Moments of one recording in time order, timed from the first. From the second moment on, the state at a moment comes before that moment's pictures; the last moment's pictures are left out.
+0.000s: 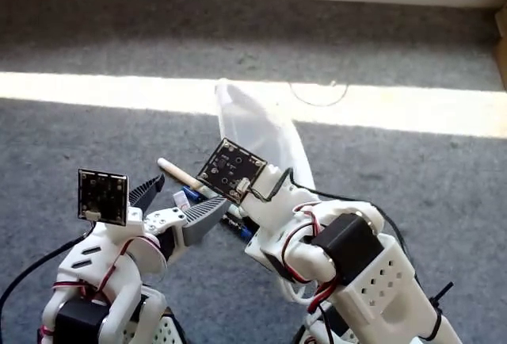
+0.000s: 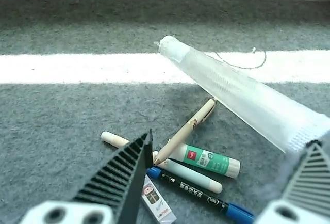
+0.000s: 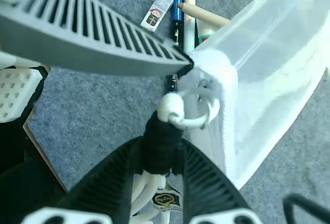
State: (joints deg) left arm 7.8 -102.2 66.5 72.5 14.5; right arm -44.3 -50.3 25.5 96.1 19.2
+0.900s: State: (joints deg) left arm 11.6 -102.3 68.4 74.8 10.4; right arm -50.3 -50.3 26.7 95.9 19.2
